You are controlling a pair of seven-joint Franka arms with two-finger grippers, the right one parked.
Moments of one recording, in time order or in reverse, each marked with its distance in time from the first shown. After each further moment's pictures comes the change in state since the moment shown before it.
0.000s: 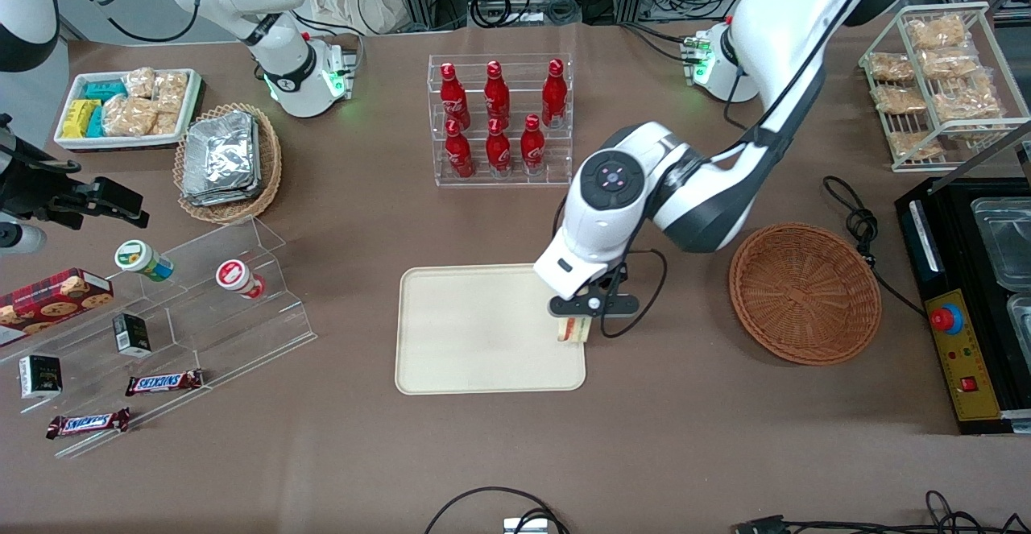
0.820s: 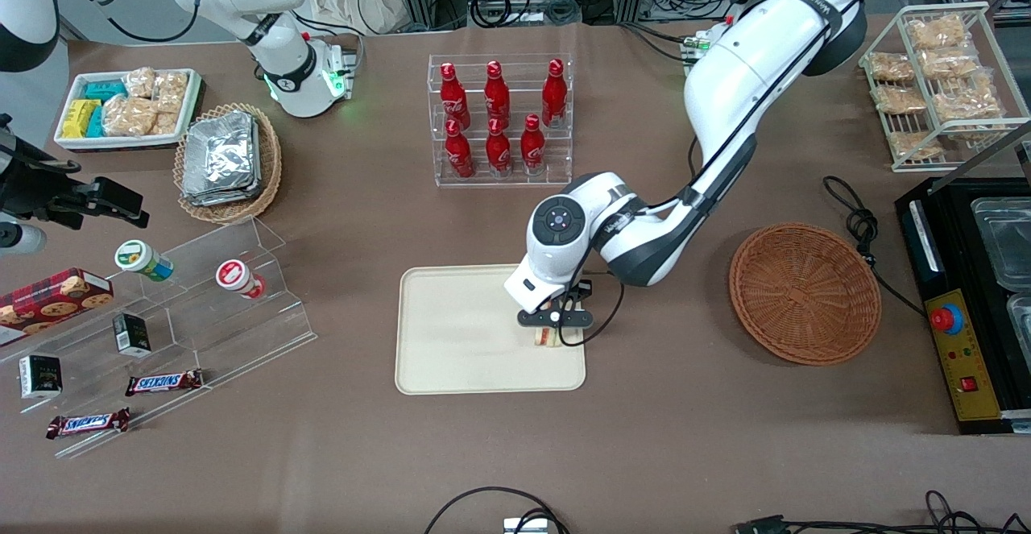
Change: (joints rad) arm -0.081 0.191 0.042 0.009 0.117 0.126 -0.058
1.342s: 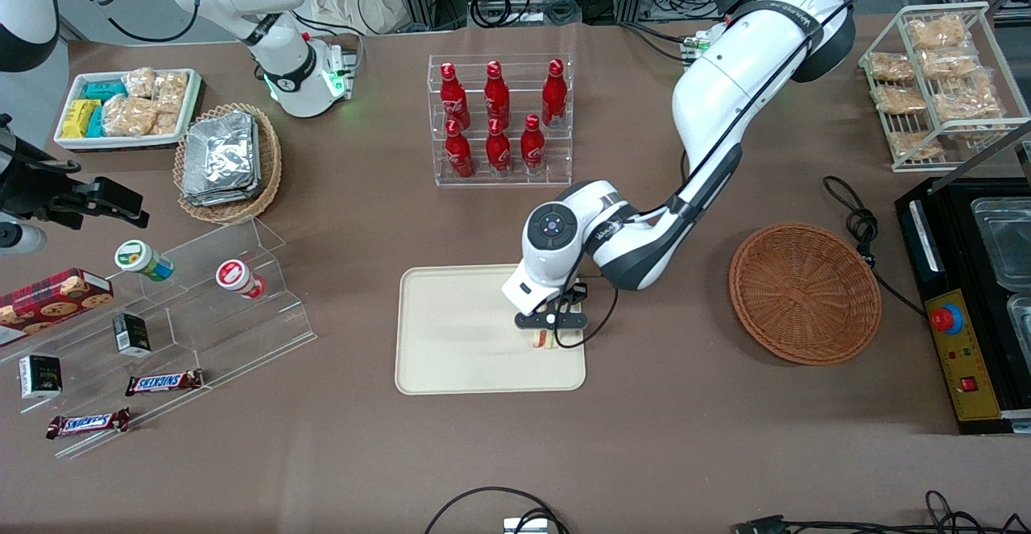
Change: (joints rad) arm -0.031 0.028 0.034 0.003 0.001 0.035 -0.024
